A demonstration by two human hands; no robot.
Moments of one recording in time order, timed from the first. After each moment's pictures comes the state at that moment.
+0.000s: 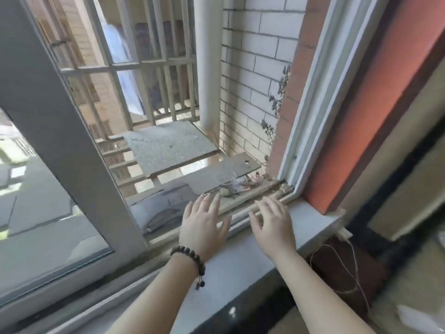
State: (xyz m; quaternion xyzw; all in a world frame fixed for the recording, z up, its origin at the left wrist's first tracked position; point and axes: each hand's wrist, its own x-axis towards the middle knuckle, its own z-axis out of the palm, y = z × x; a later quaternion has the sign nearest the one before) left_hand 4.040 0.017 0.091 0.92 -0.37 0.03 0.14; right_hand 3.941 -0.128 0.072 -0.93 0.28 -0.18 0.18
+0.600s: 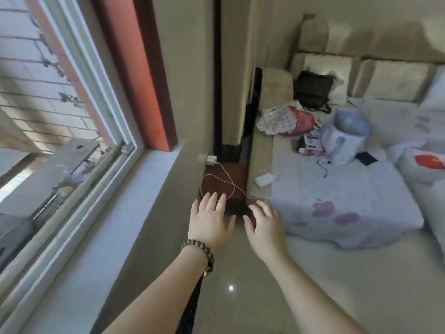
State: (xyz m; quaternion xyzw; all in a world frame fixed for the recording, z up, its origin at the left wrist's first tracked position) left_hand 3.799 -0.051 0.027 0.69 -0.71 -0.08 0.09; right_hand 3.650 -0.063 -0.003 -0.72 0.65 -0.24 0.12
